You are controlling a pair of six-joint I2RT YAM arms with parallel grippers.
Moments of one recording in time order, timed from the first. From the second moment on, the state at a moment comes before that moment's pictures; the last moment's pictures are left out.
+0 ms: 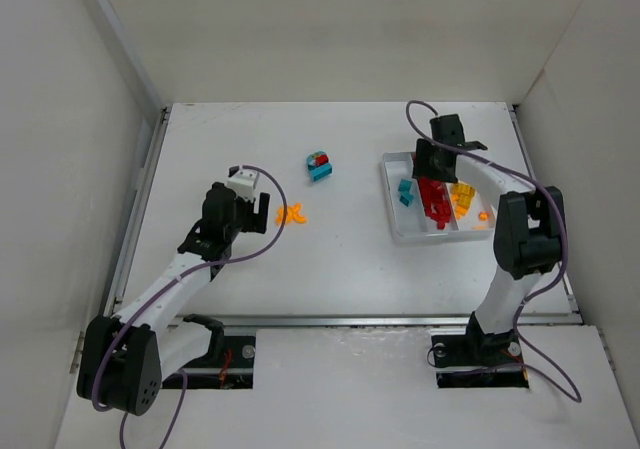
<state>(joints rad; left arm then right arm) -0.29 1.04 0.51 0.03 -0.08 0.04 0.17 1.83 1.34 -0.47 0.17 0.29</state>
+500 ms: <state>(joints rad) -0.29 1.04 0.50 0.08 -0.01 0.22 0.74 1.96 1.60 -0.44 -0.07 -0.07</state>
